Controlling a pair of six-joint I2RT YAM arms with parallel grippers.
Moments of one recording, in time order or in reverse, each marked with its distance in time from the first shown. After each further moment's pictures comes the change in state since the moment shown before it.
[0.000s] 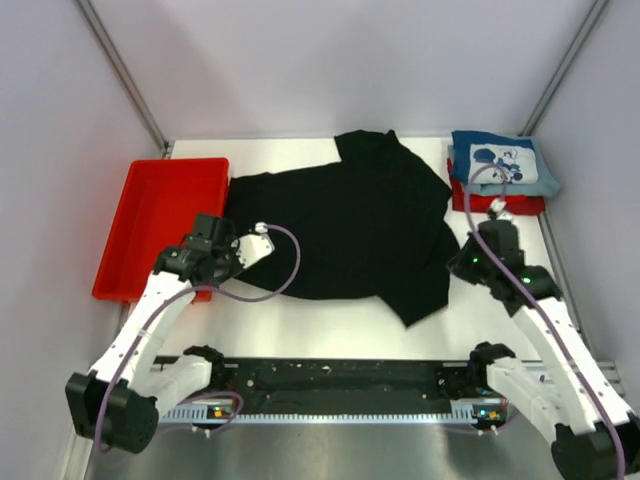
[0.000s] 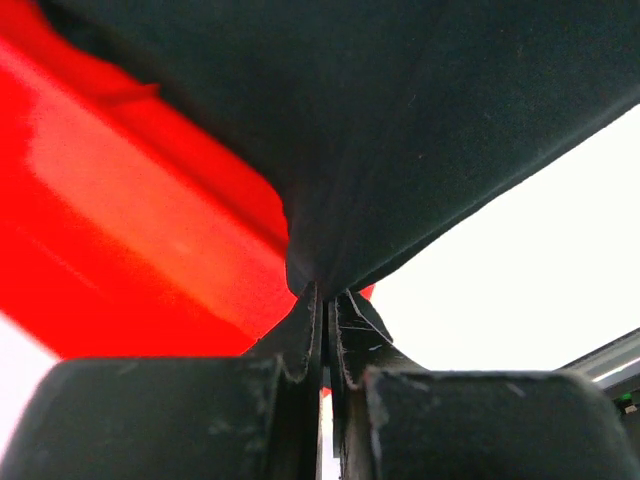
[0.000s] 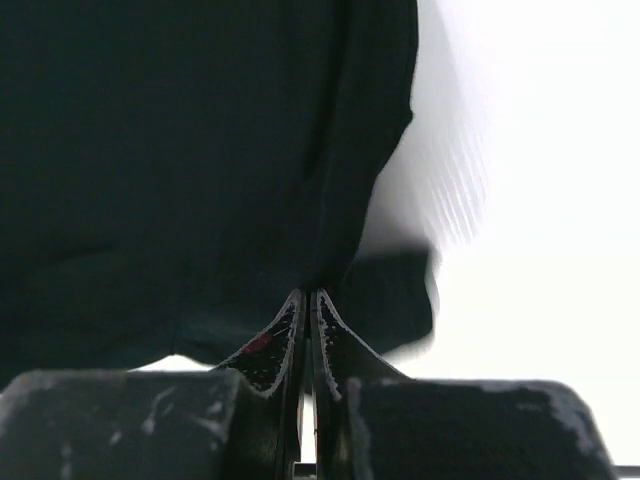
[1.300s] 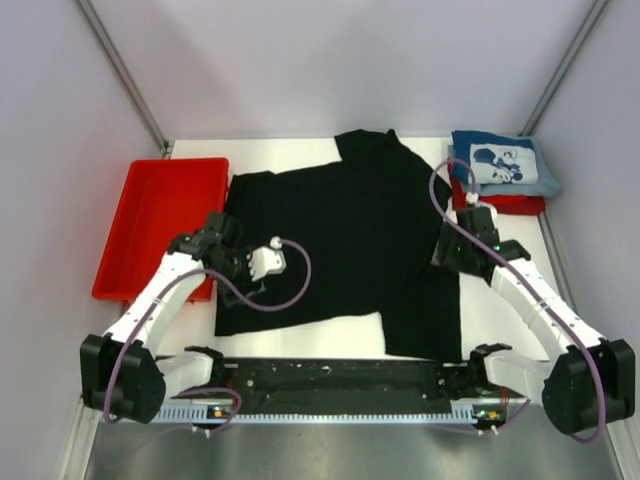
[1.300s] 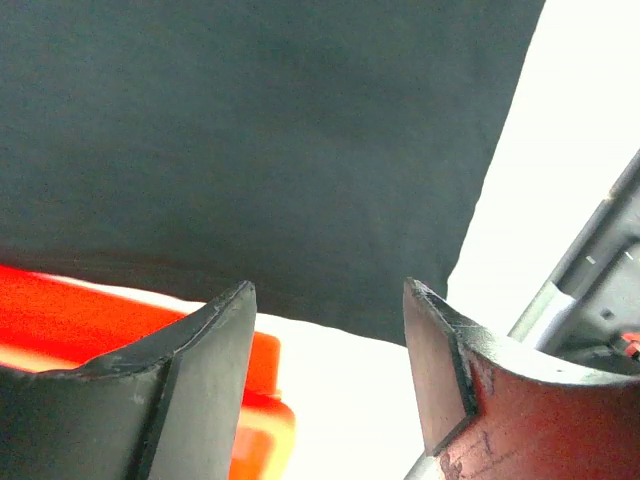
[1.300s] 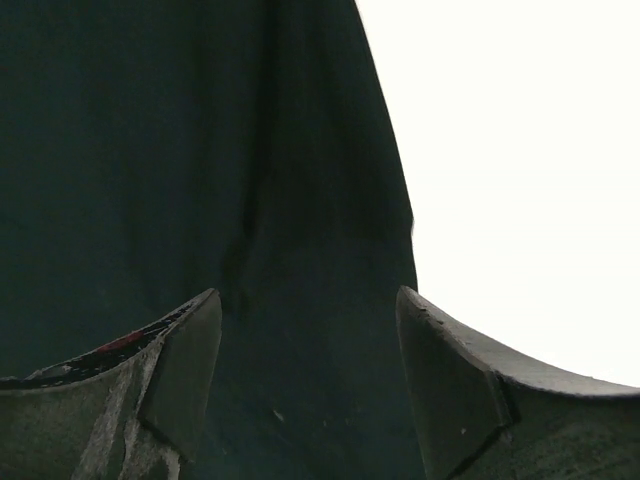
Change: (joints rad) left arm 0.020 0.168 0.141 -0.135 0.326 0.159; right arm -0.013 0.290 0.166 0.100 0.104 -0.227
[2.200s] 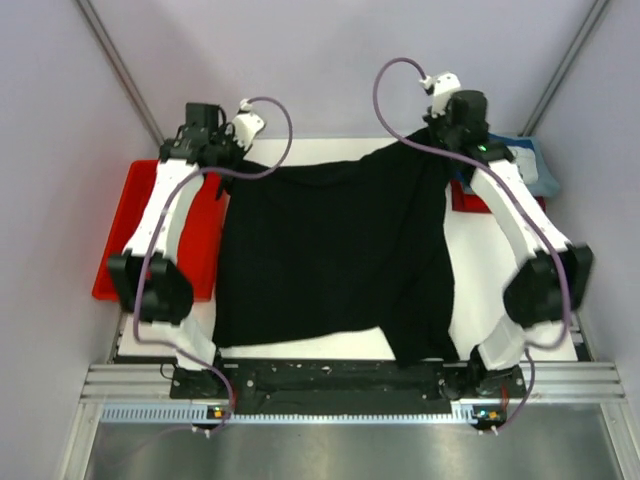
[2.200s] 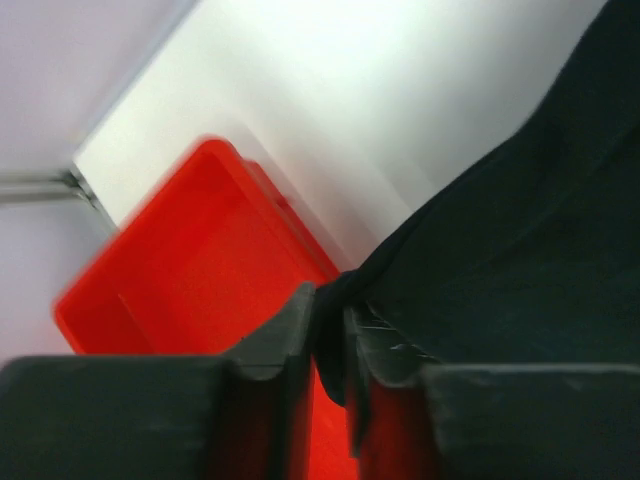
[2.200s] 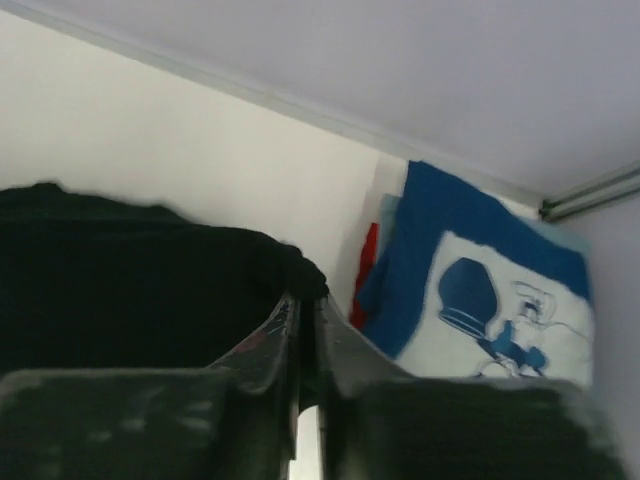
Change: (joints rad) left arm 0.140 0.399 0.702 0.199 -0.136 -0.344; right arm 0.009 0.419 0.733 0.254 -0.082 -0.700
